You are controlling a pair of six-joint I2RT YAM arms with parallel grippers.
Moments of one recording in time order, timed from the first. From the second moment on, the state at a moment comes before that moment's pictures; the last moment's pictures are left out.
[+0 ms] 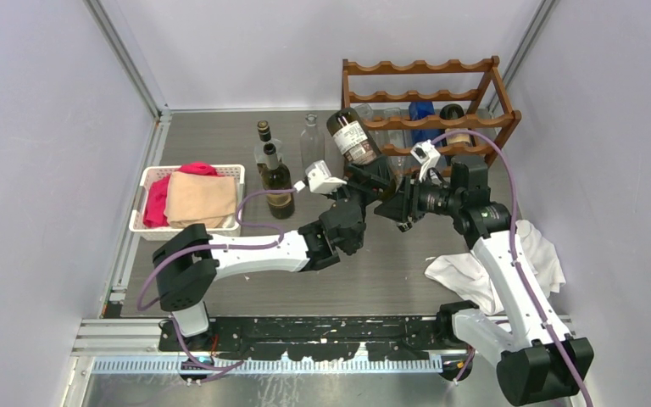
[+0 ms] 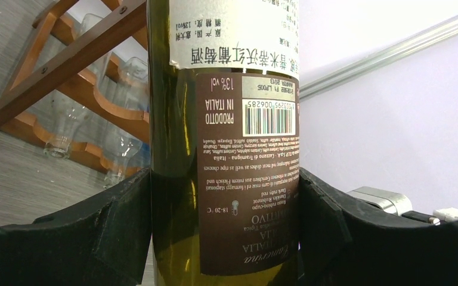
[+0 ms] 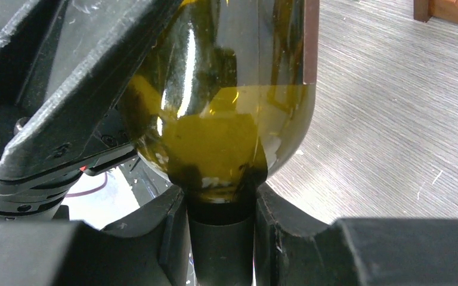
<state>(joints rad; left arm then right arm) -1.21 1.74 1.21 0.71 -1.09 -0.92 0.15 0.97 0.91 -0.50 -0.82 0.21</state>
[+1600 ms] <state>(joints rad) -1.18 1.23 1.82 -0.30 -0.52 -0.66 -0.23 0.99 0.98 -1.17 -0.89 -0.48</state>
